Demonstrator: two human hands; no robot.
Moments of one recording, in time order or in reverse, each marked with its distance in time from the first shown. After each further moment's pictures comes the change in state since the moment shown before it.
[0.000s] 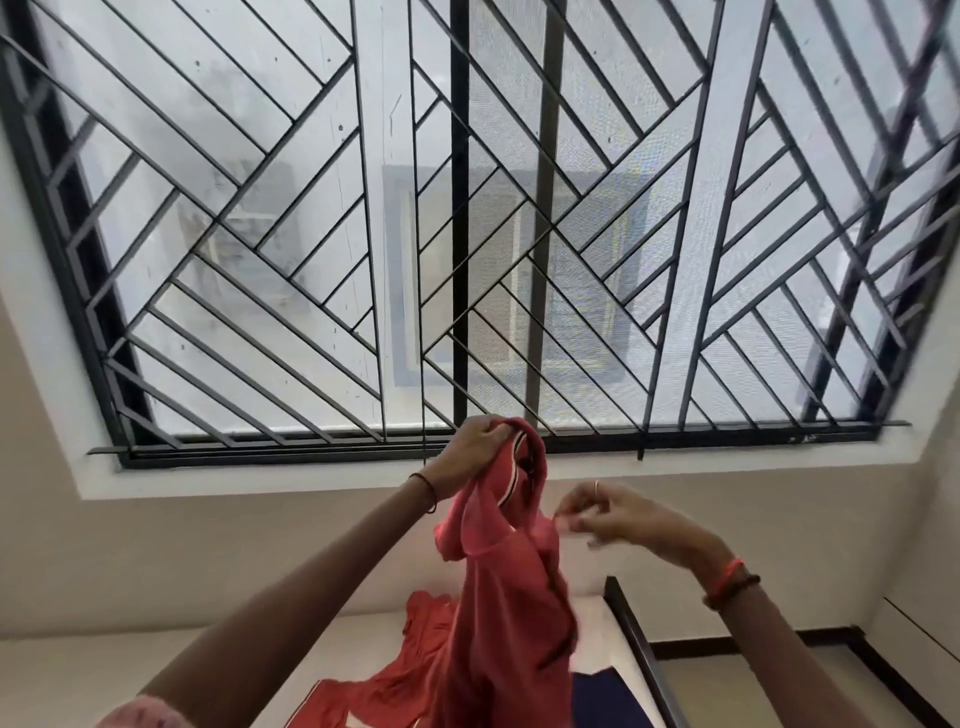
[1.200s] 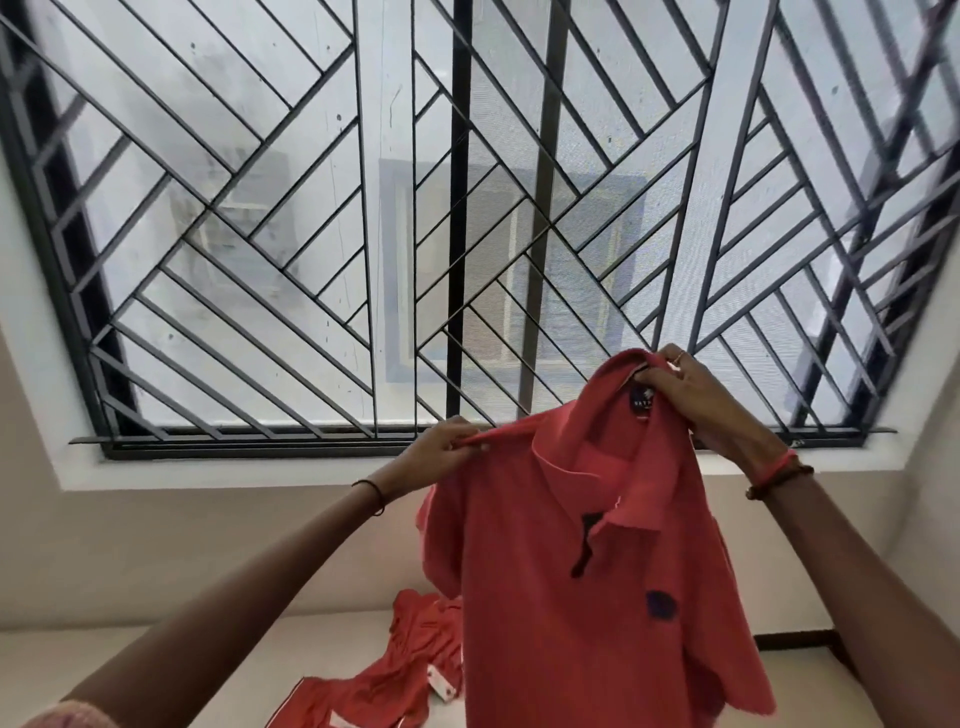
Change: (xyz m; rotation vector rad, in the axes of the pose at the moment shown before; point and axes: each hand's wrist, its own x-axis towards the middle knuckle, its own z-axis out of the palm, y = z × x) left_hand -0.009 -0.030 -0.043 0.281 -0.105 0.294; right_hand 0.008 -0.072 -0.097 0.149 0.565 -0.171
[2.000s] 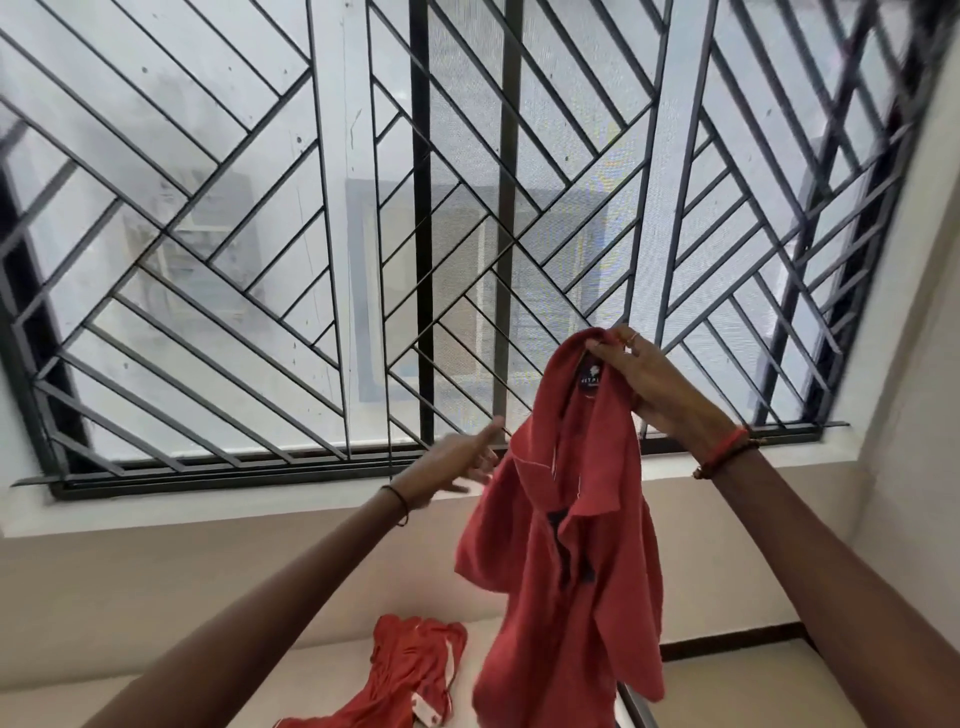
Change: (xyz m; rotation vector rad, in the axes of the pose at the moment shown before) left_hand 0.024 0.058 0.029 -0.242 -0.056 -0.490; right_hand 0.001 -0.031 0.012 0.371 -0.068 -0.026
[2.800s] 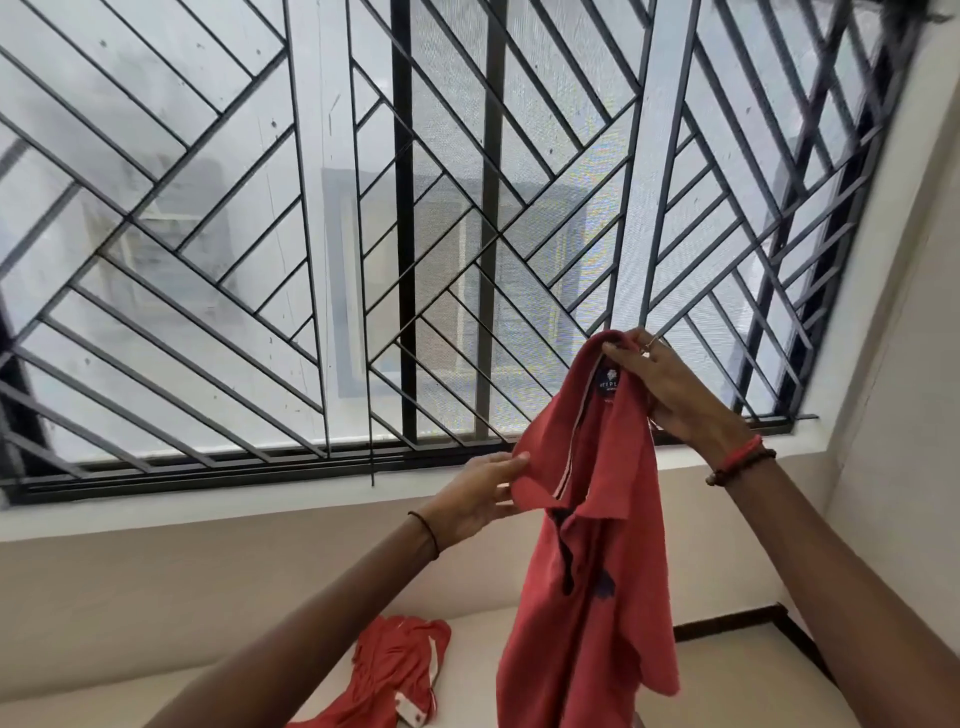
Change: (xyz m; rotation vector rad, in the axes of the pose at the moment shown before) left_hand 0.010 -0.014 0.055 -0.648 -0.239 -0.081; right_hand -0.002 0.008 -0.030 0.003 0.038 -0.011
